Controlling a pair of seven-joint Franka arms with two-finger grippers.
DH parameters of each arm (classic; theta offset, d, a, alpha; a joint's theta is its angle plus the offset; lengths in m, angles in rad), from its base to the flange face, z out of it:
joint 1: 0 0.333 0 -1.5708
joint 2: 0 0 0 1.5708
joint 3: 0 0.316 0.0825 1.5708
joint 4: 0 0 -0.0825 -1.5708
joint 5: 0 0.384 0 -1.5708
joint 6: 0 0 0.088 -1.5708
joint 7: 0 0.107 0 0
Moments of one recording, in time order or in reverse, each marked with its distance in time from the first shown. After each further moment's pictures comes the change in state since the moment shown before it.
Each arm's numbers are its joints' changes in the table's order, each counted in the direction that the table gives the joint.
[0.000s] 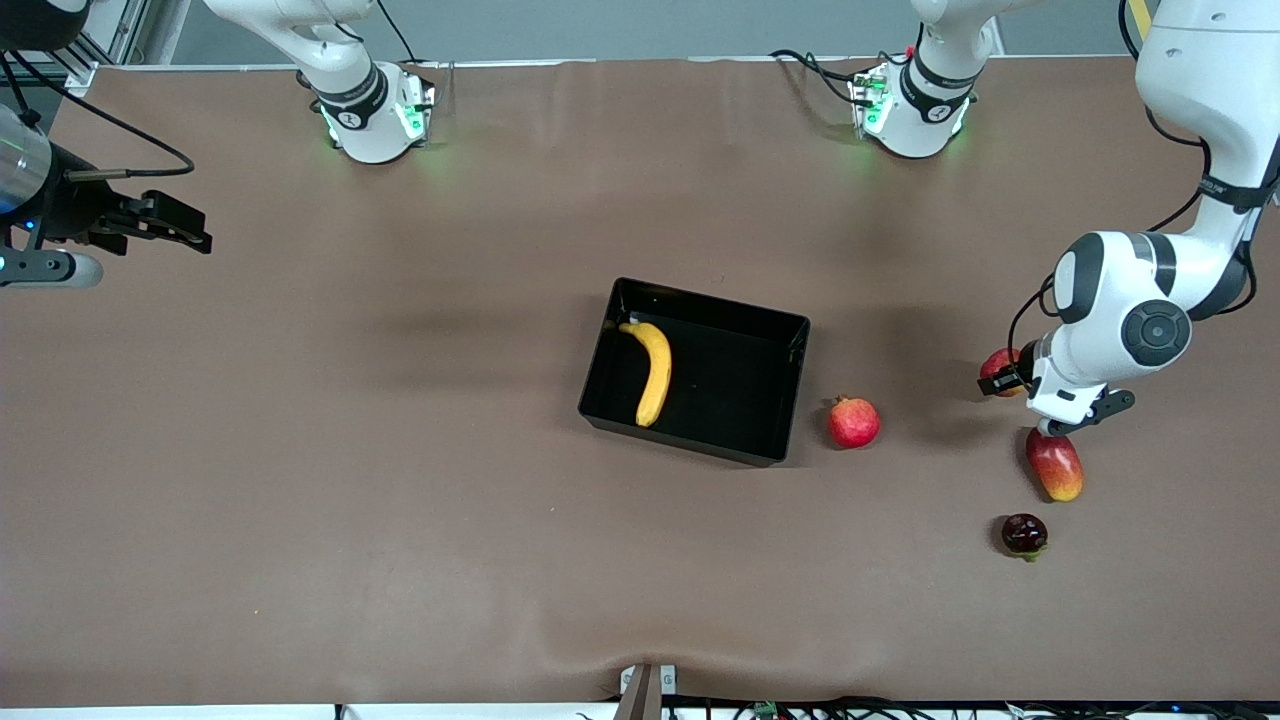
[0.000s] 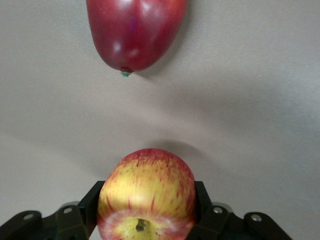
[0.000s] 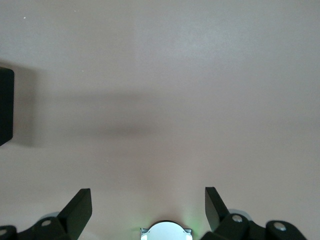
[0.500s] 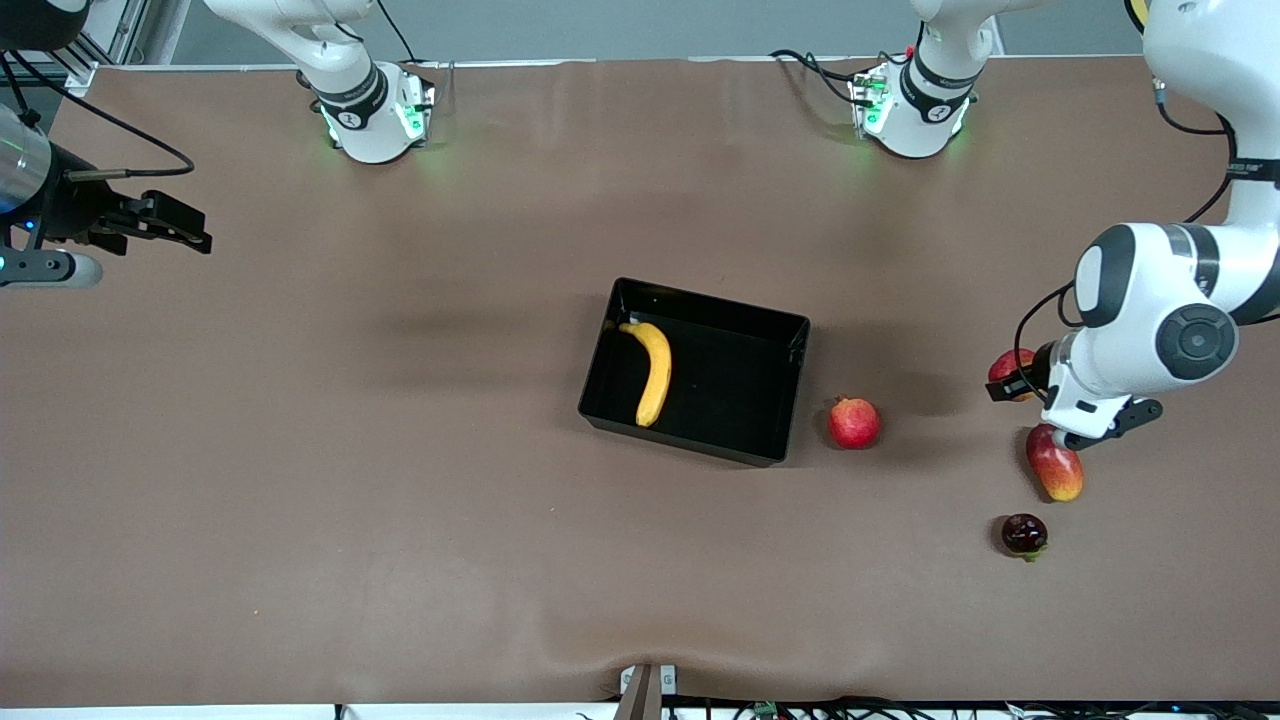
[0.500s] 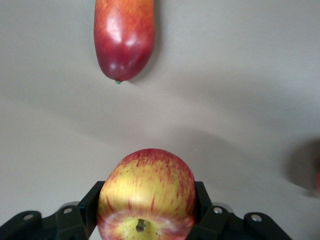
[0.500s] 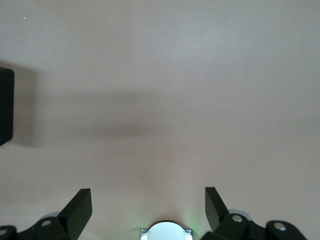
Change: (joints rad) left arm -0.070 -0.054 0.000 0.160 -0.071 0.246 0.000; right arm 0.000 0.000 0.000 0.000 0.000 0.000 0.000
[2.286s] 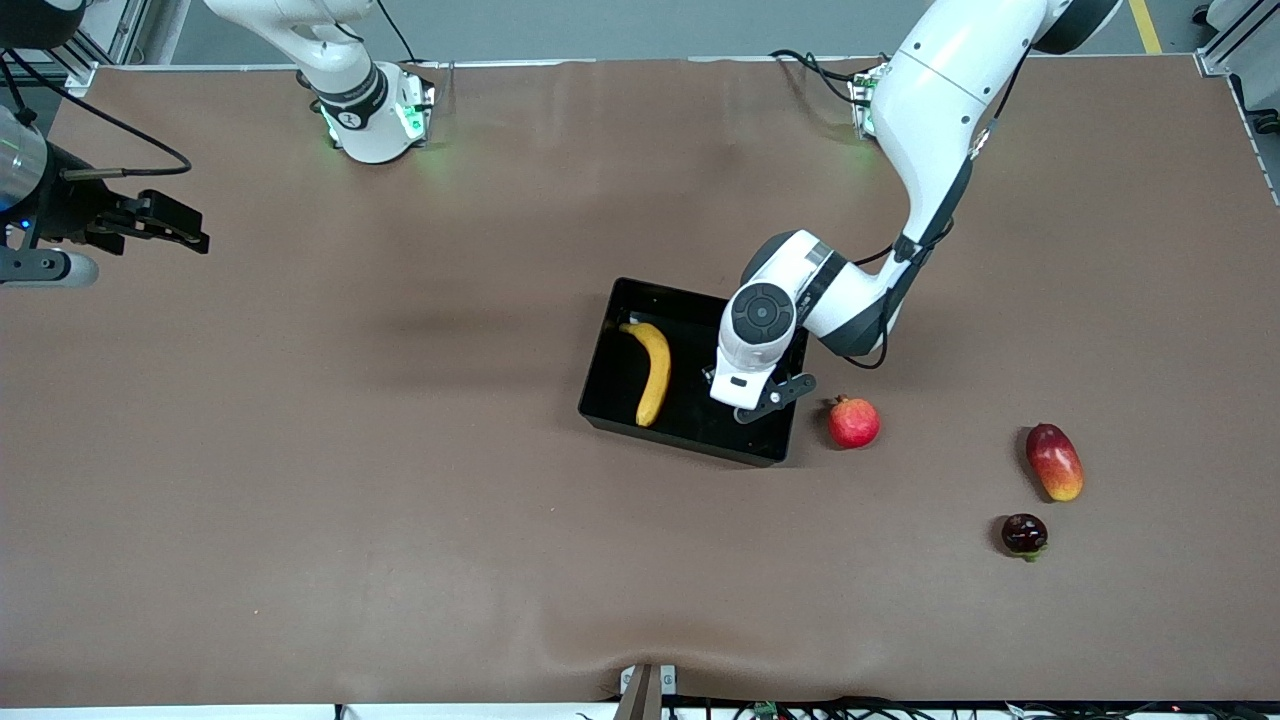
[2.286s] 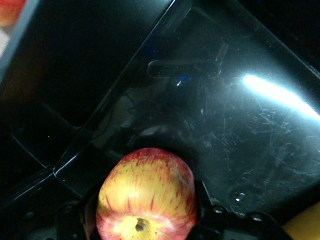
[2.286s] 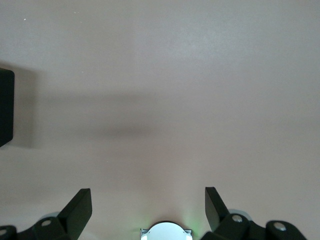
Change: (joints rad) left arm -0.633 0.306 -0.015 0.217 -0.054 -0.145 -0.666; right arm -0.001 0.000 -0.001 0.003 0.000 0.000 0.000
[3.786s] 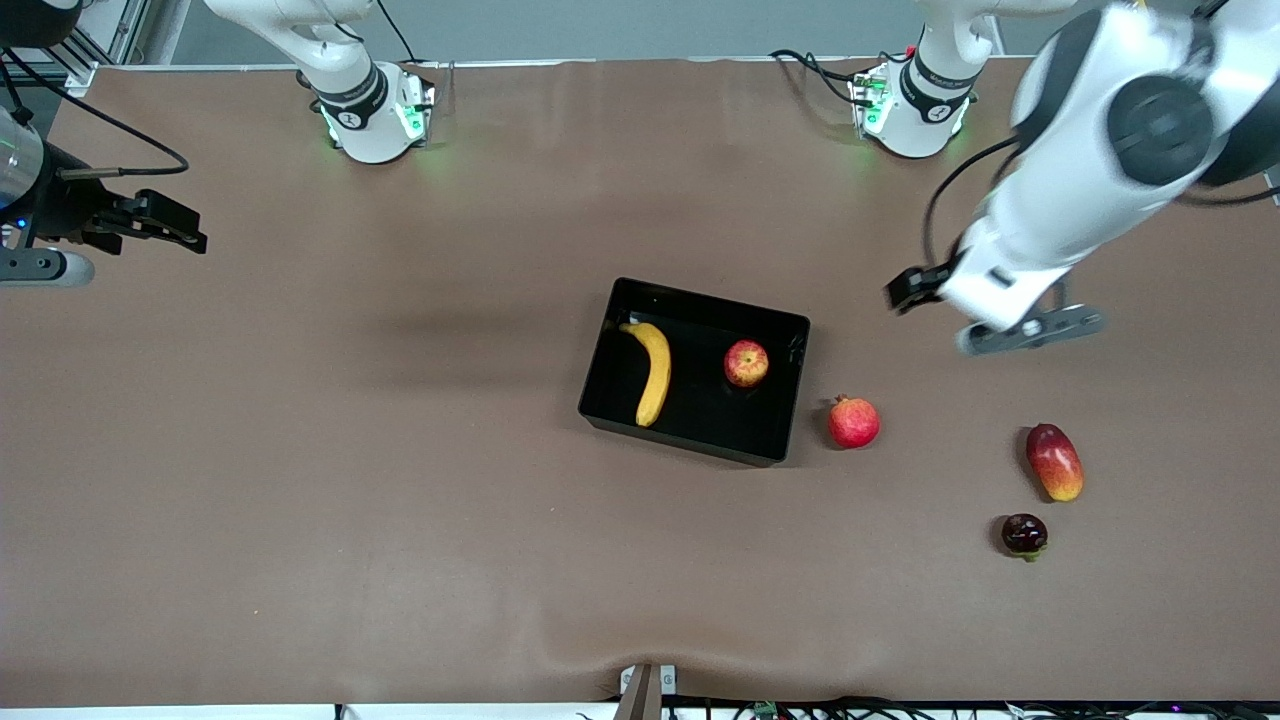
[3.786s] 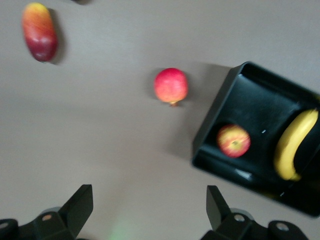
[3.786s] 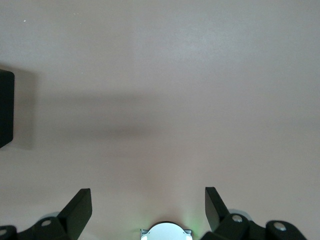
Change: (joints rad) left arm 0.257 -0.476 -0.001 0.112 -0.117 0.543 0.562; right arm -0.002 0.000 -0.001 0.003 0.000 0.000 0.000
